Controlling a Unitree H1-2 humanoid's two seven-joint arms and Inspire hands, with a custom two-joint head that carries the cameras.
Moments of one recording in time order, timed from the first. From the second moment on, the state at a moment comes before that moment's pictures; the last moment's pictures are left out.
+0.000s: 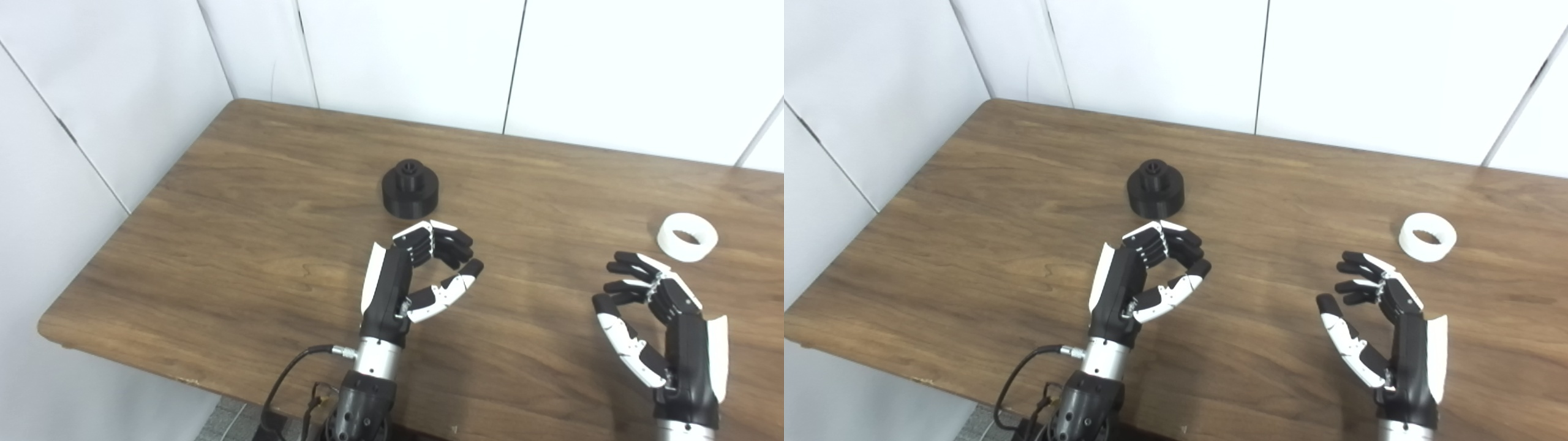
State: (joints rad) left arm 0.15 -0.14 -0.14 -0.18 0.22 -0.30 0.15; right arm 0.11 -0.11 0.27 -0.21 -0.31 -0.22 -0.36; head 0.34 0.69
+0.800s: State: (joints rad) left arm 0.11 -0.02 -0.09 -0.35 0.43 0.03 -0.02; right arm 0.12 -0.11 0.26 -0.20 -0.30 -0.25 -0.33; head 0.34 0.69
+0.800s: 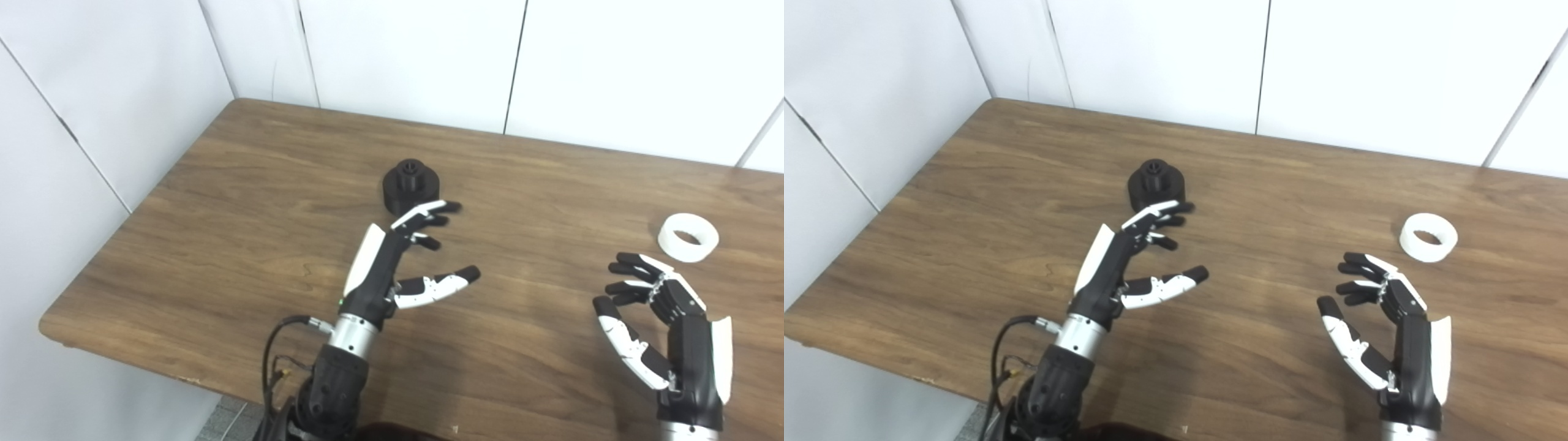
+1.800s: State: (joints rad) left arm -0.18 0.25 -0.04 -0.28 0.63 0.18 -0.05; right arm 0.12 -0.11 0.25 -0.20 -0.29 -0.25 -0.32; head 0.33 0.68
